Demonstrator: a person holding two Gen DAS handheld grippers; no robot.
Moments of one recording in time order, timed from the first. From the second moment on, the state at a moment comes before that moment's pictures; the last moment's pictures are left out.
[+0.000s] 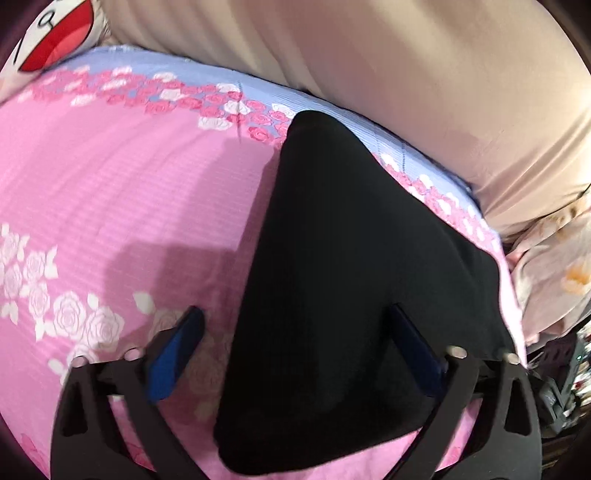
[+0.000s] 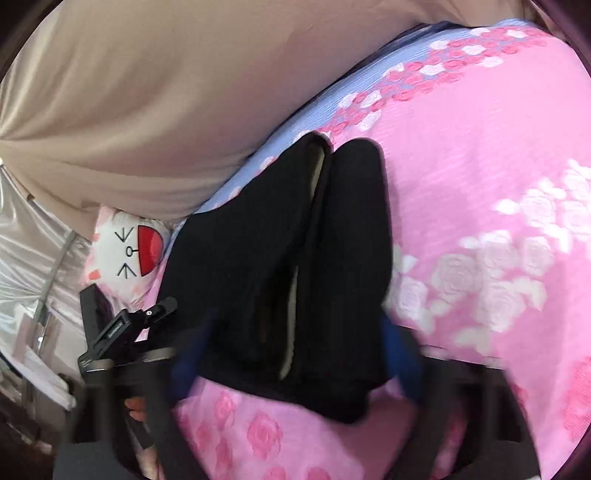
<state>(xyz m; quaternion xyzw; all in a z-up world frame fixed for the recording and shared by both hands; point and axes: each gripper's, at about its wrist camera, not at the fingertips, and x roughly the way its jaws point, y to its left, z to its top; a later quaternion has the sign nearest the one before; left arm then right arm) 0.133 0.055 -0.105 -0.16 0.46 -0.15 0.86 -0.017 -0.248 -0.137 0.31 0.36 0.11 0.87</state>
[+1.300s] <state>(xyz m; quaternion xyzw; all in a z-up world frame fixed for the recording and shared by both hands) 0.162 0.012 -0.078 0.01 0.44 -0.03 0.90 0.019 -0.189 -0.104 0.17 0.39 0.11 0.90</state>
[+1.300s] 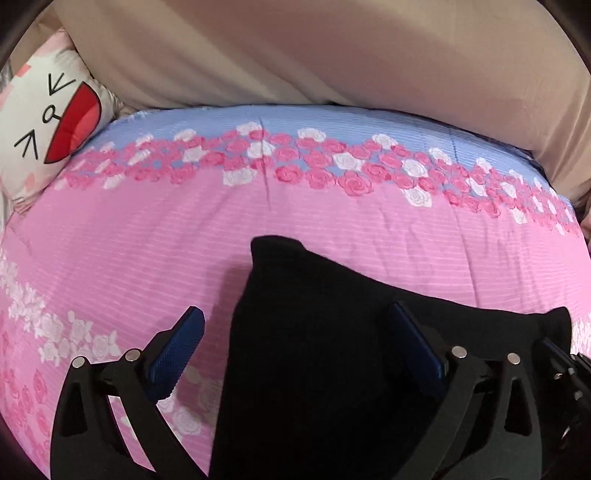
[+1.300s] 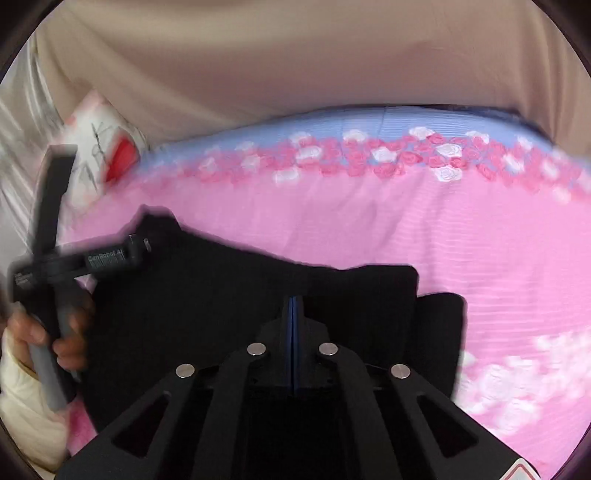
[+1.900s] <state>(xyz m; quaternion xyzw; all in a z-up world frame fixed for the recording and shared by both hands) 0.063 0.013 -0.054 0.08 0.42 -0.04 0.90 -0.071 -0.226 -0.087 0.19 0.35 0.09 0.91</state>
